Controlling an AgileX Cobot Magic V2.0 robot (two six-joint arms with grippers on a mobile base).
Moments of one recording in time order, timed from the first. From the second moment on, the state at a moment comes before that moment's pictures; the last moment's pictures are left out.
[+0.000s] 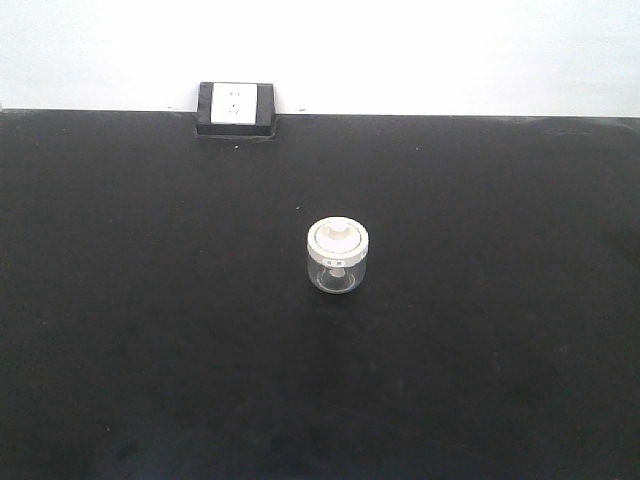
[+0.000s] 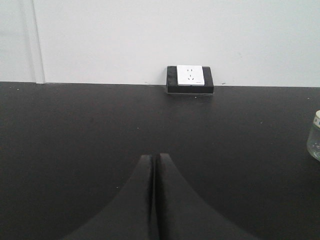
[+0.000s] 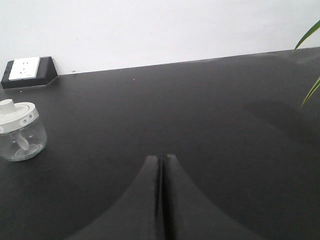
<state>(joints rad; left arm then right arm) -0.02 -0.01 0.03 0.24 0.11 -0.27 0.03 -0.01 0.03 -0.29 0.20 0.36</state>
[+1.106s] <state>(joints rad) -0.02 -0.01 0.03 0.24 0.11 -0.27 0.03 -0.01 0.03 -0.29 0.20 0.36</state>
